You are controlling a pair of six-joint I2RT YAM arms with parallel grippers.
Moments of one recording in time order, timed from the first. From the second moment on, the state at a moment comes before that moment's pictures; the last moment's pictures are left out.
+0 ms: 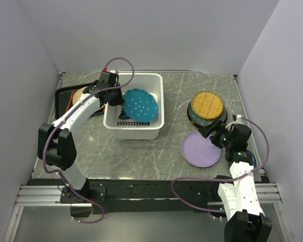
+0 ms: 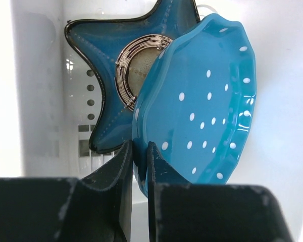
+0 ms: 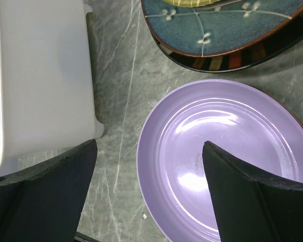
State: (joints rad) left arm -0.35 1.67 1.44 -0.56 0.02 -0.52; right arm -0.22 0.70 0.43 -0.29 -0.45 0.57
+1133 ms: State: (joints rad) left arm -0.34 1.70 1.41 -0.49 -0.01 -0.54; right arm -0.22 0.72 0.42 -0.27 -0.46 0.57
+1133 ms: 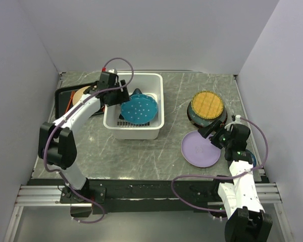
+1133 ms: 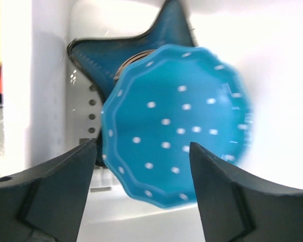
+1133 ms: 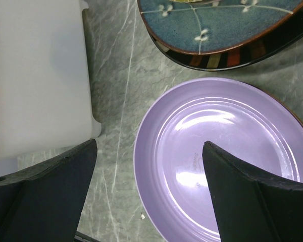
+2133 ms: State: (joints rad) left arm -0.52 1.42 1.42 -0.36 0.17 -0.51; right arm -0.22 0.74 0.42 -0.26 -0.47 0.57
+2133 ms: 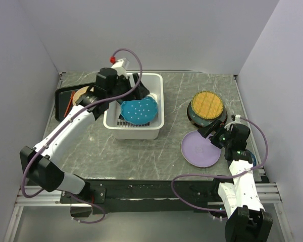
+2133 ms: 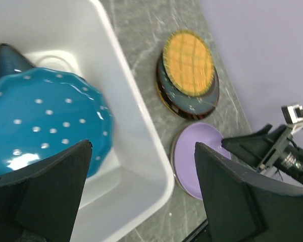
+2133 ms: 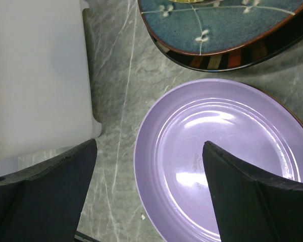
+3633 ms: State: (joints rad) left arm -0.97 1.99 1.61 -0.25 0.21 -0.51; right arm -0.23 0.80 0.40 -0.25 -0.41 0.57
